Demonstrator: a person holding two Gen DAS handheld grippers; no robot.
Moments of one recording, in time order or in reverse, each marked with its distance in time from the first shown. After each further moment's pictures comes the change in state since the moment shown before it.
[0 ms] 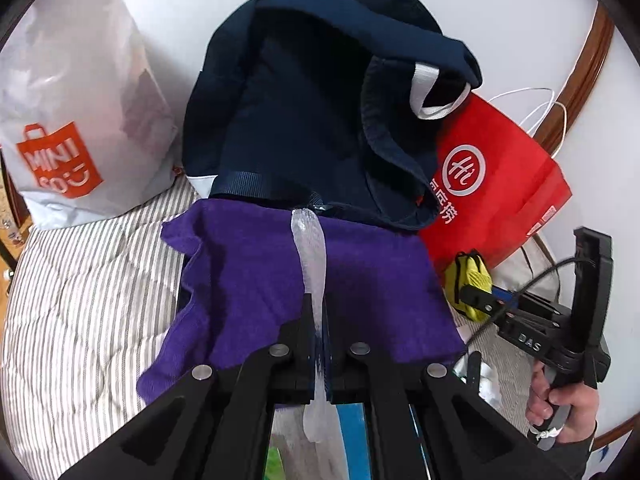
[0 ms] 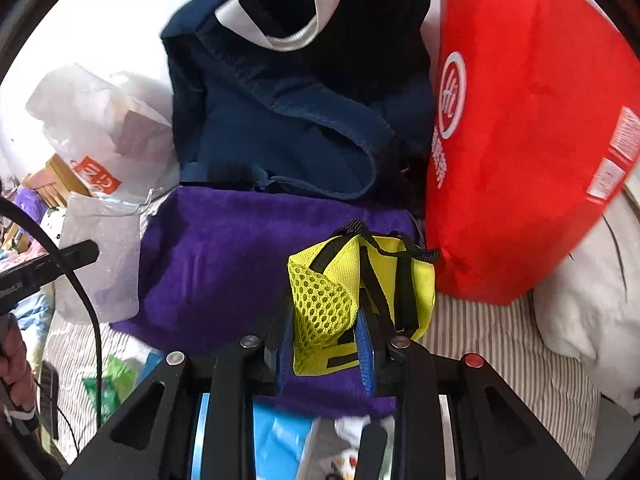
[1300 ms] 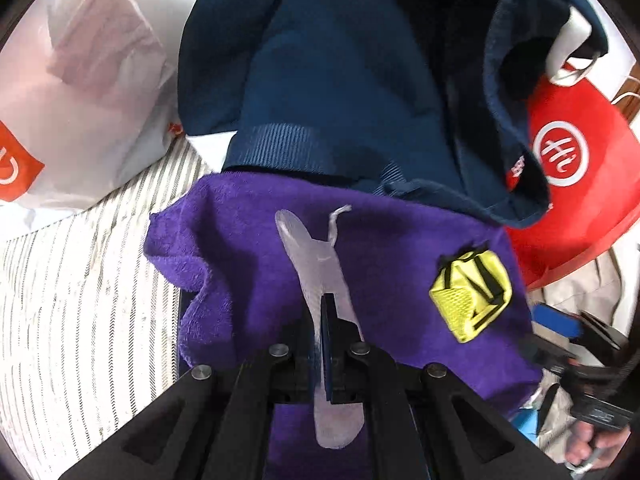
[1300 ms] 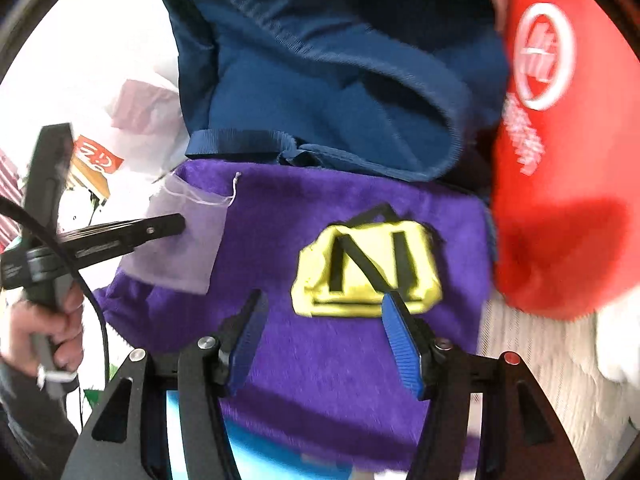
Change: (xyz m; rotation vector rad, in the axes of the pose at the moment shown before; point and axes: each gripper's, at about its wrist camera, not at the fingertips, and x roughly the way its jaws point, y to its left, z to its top) left arm 0.111 0.041 0.030 -0.033 0.182 0.101; right arm 0.054 0.011 0.013 -0.014 0.111 0.109
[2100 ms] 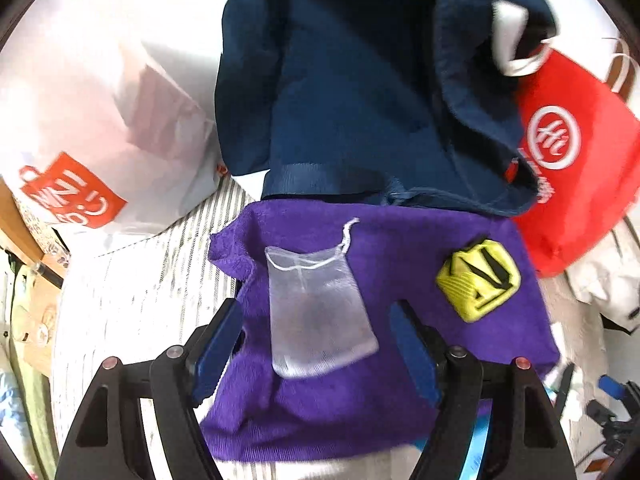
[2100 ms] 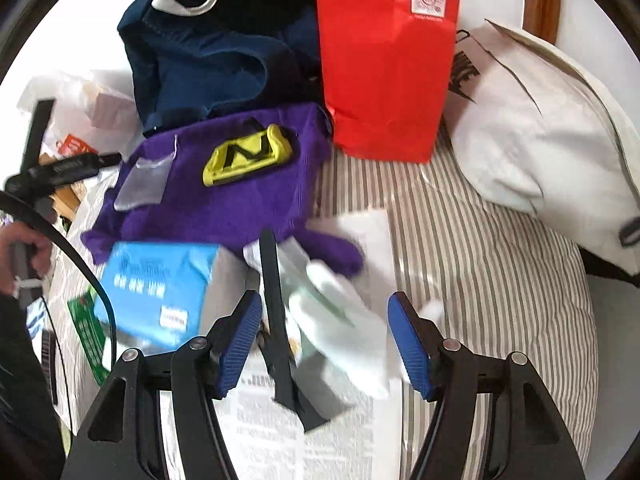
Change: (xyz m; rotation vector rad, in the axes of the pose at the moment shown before) left arm -0.065 -0.036 -0.018 0.092 -0.091 0.198; right arm -0.099 -0.077 -0.141 0.182 -0.008 -0.128
